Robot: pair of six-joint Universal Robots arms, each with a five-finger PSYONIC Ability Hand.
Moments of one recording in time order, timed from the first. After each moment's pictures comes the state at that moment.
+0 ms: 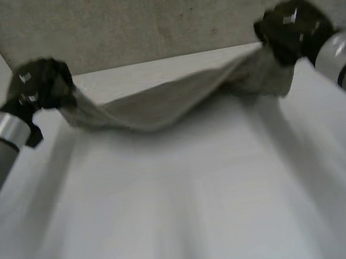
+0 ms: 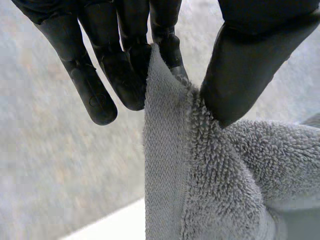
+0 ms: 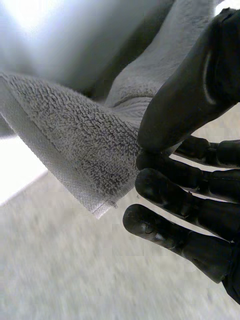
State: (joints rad) left arm 4.63 -2.07 -1.41 3.63 -1.08 3.05; right arm 1.81 -1.24 1.32 -0.07 1.24 2.64; left_hand 1.00 1.35 1.35 1.36 0.79; right_hand 1.32 1.31 1.32 1.33 1.17
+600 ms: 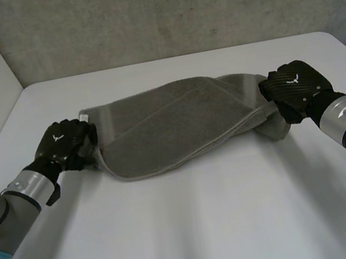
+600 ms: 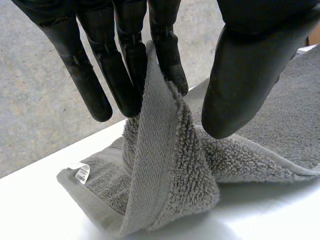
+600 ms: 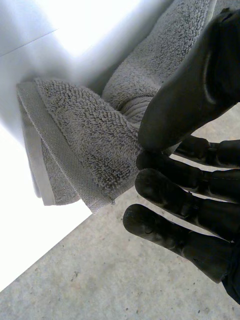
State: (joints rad) left arm 4.64 -2.03 -1.79 3.71 -1.01 3.28; right arm 1.76 -1.28 1.69 -0.25 1.18 2.61; left_hand 0.85 0.86 0.87 0.87 0.68; right_hand 1.32 1.31 1.32 1.33 1.17
